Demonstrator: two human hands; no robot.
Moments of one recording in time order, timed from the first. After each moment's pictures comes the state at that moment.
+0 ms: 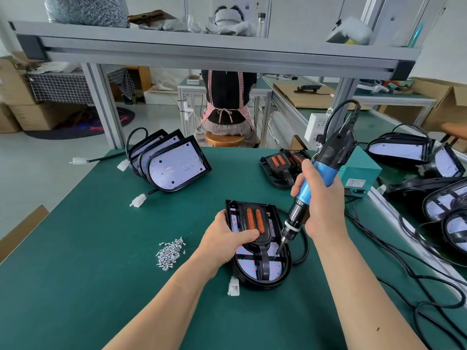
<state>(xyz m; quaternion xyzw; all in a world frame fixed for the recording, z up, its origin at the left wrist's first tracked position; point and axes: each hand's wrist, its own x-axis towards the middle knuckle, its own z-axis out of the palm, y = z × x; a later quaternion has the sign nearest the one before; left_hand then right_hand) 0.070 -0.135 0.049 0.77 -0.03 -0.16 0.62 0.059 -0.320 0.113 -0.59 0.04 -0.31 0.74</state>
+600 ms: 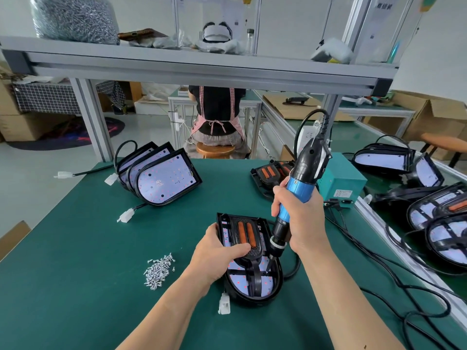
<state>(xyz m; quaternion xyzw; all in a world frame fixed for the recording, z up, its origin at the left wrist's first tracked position) 0.069 -0.137 0.049 0.77 -0.02 -0.16 0.62 0.059 -0.310 0.111 -0.63 -0.02 -0.29 0.72</state>
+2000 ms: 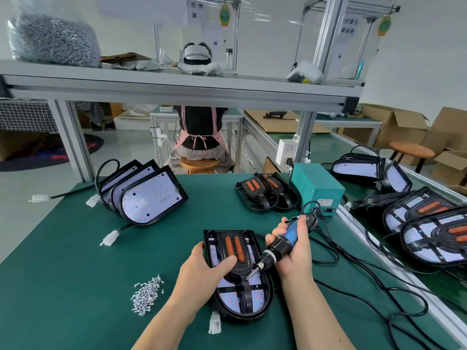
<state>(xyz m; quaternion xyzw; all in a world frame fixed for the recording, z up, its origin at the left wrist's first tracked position) 0.060 -0.129 0.055 0.81 -0.02 -0.12 0.57 0.078 -0.341 0.036 -0.18 0.14 -0.18 0.95</state>
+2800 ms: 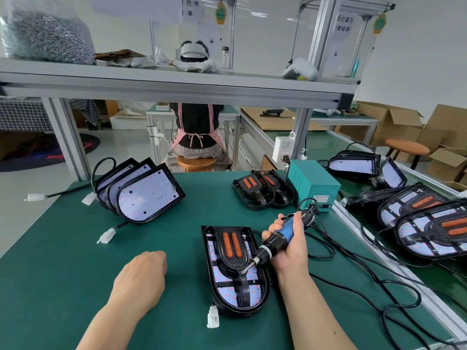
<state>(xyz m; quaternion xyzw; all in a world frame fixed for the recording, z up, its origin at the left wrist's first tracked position) 0.079 -0.052 0.062 0.99 -0.07 -0.03 0.12 0.077 -0.341 0.036 -0.18 0.15 -0.18 0.95</state>
